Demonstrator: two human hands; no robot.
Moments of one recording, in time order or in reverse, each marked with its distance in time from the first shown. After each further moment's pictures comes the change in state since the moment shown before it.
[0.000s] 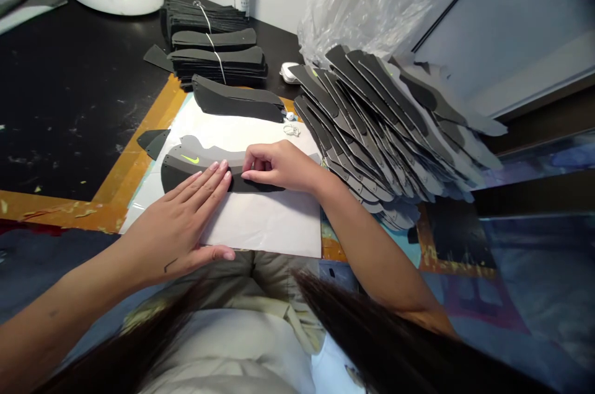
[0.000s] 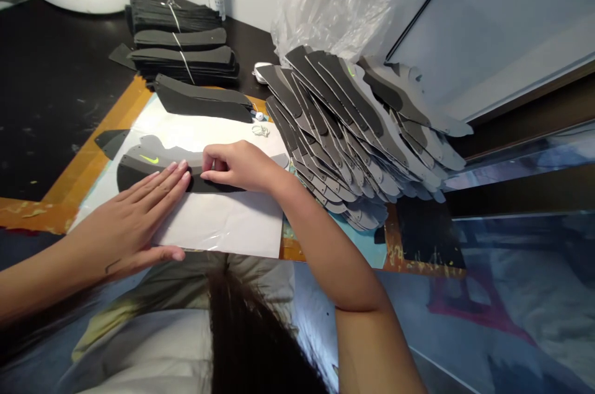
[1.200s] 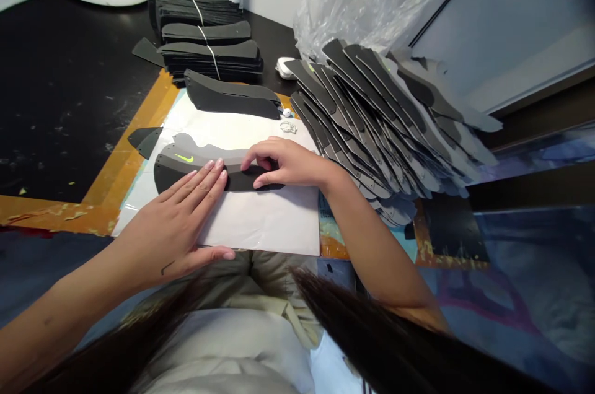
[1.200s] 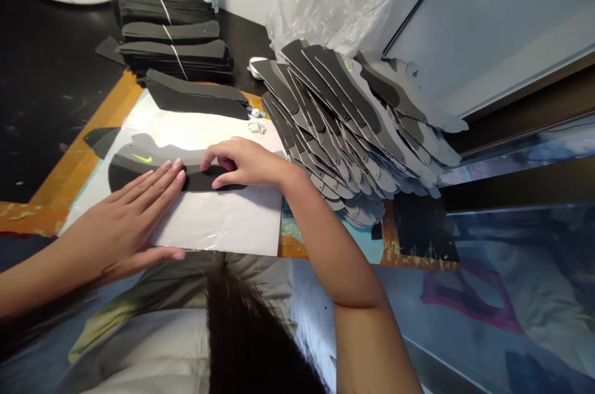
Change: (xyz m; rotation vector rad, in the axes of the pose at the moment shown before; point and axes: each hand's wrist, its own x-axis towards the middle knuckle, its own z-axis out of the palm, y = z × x) left_hand 0.000 0.002 0.002 -0.004 0.018 -0.014; right_hand -0.002 0.014 -0.018 -0.136 -0.145 -0.131
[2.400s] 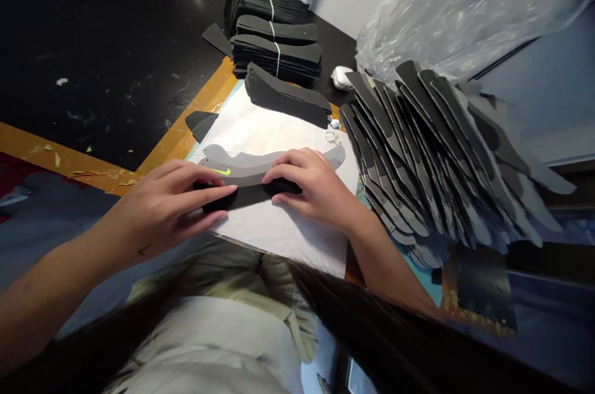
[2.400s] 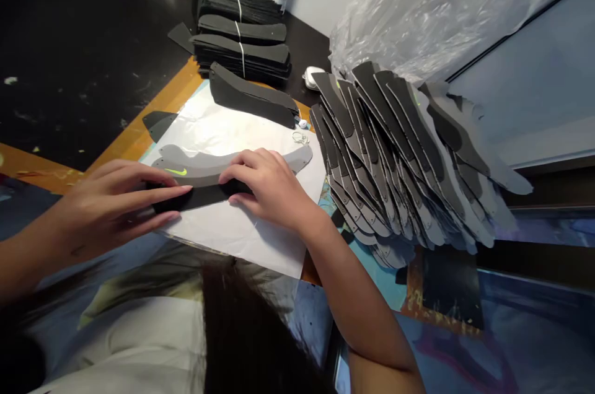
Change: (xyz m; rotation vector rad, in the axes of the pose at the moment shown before) left_hand -0.033 -0.018 -0.021 -0.227 0.257 -0.188; right_hand 0.000 -0.045 0.027 -0.174 0.084 0.043
